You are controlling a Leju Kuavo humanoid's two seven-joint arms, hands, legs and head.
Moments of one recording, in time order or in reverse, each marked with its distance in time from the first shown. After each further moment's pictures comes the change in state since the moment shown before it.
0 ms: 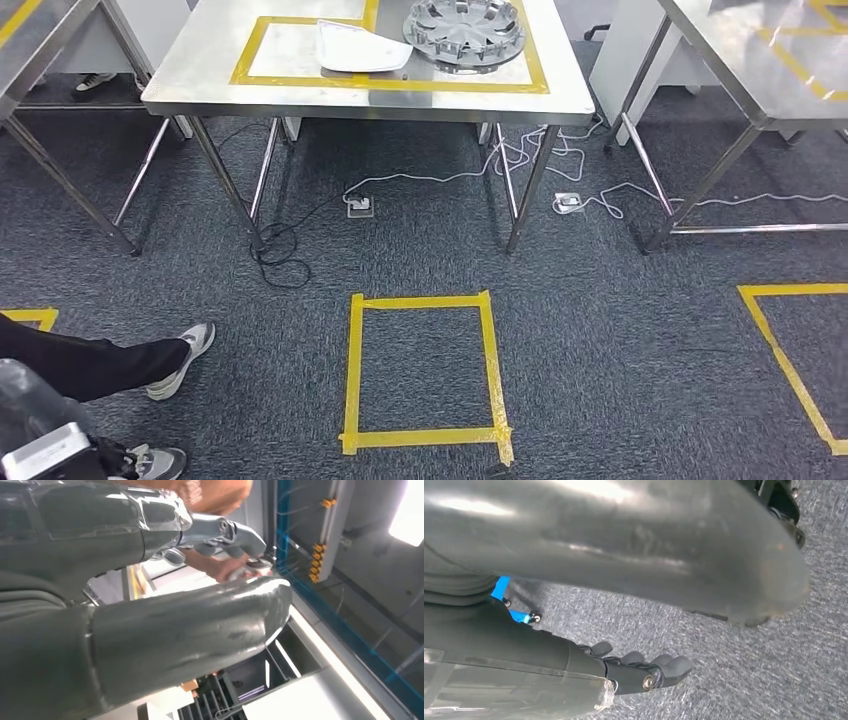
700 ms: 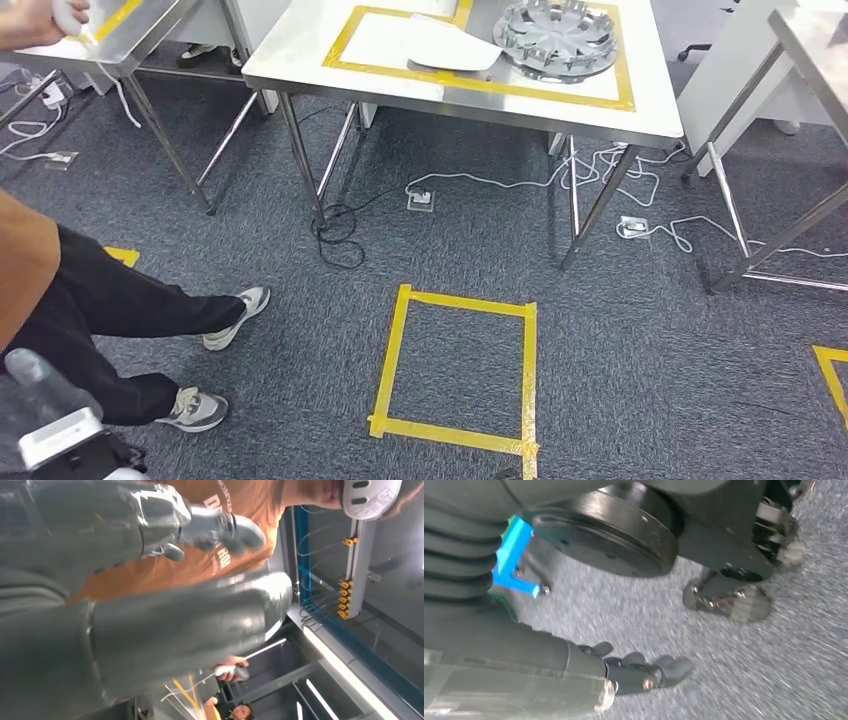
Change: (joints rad) left arm 0.008 -0.004 0.035 0.003 0.000 0.000 0.013; right arm -0.001 -0.004 0.000 0.000 0.010 0.005 0.011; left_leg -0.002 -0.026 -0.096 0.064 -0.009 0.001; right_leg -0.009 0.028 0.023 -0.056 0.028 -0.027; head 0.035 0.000
